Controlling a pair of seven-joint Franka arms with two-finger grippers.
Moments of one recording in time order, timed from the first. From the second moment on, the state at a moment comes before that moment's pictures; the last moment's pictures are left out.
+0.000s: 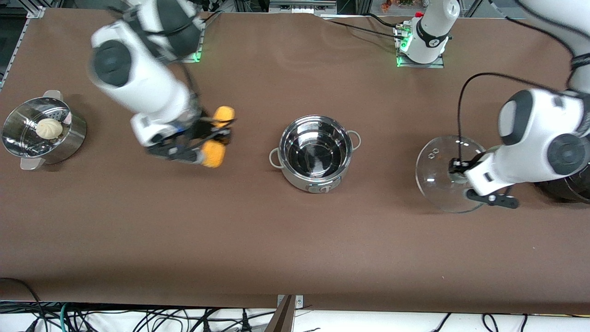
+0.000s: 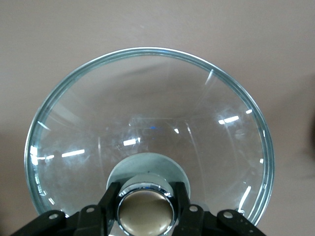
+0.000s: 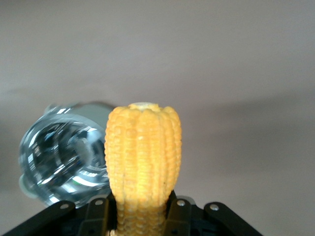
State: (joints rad) left arm -0.03 0.43 -0.07 -1.65 0.04 1.86 0.12; right arm 0.28 0.38 0.34 -1.42 0.05 1.84 0.76
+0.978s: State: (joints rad) left arm -0.04 0.18 -0.10 -1.73 0.04 1.87 0.05; right arm 0.65 0.85 0.26 -1.23 -0.10 2.18 1.08
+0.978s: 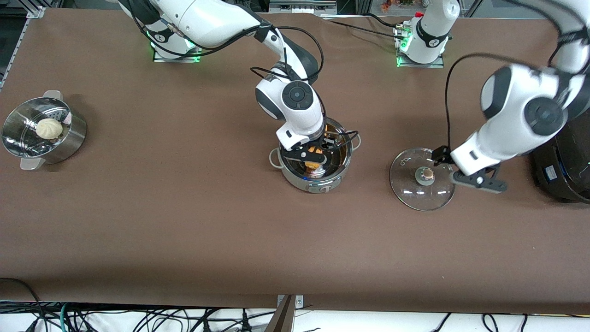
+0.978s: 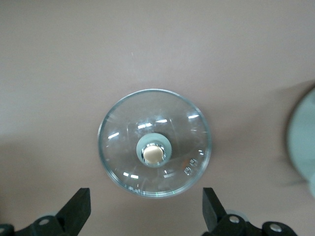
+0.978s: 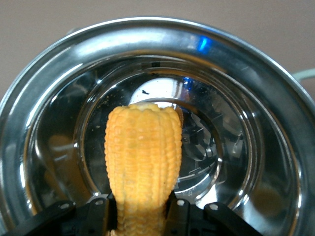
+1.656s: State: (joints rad) left arm -0.04 0.15 -0.10 -1.47 0.03 1.59 -0.17; right arm 0.50 0.71 0.22 -1.01 -0.15 1.70 0.77
